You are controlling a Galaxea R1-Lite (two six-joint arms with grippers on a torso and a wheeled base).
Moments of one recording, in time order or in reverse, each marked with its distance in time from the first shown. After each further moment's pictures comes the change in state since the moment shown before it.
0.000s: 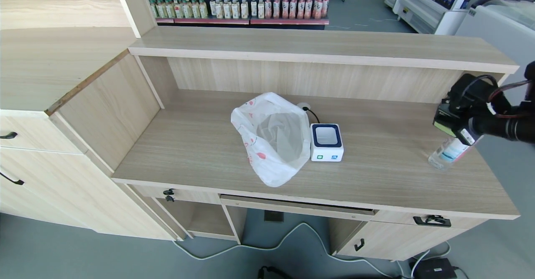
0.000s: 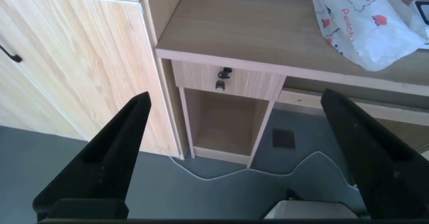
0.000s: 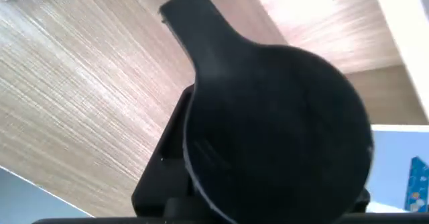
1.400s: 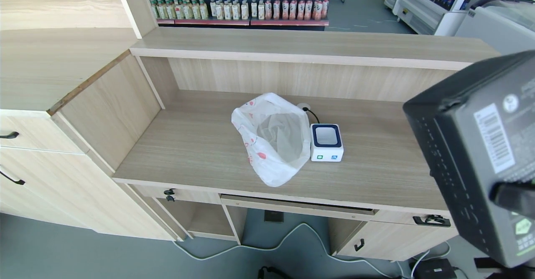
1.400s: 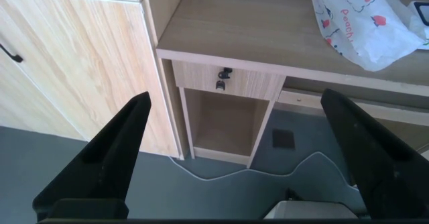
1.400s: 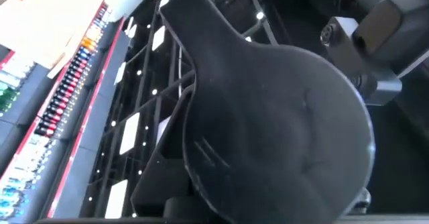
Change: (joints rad) left arm 0.000 0.000 0.000 0.000 0.000 0.000; right arm 0.772 -0.507 0.516 -0.575 0.637 -1.614
